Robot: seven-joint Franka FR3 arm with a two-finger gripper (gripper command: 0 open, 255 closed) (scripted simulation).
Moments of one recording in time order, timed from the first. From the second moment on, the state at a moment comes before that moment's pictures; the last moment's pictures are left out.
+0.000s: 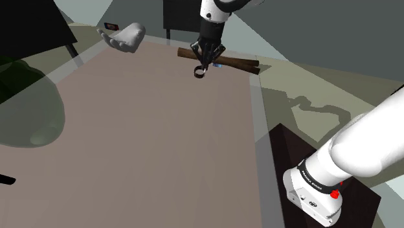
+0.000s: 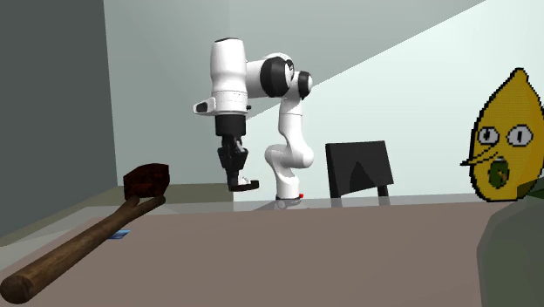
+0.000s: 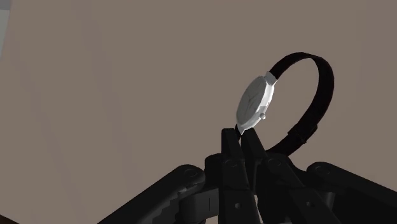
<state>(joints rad) -0.04 -0.09 0.30 -2.01 0.07 1.96 0.59</state>
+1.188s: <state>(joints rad) -0.14 -0.30 0.12 -2.34 0.09 2.06 0.28</state>
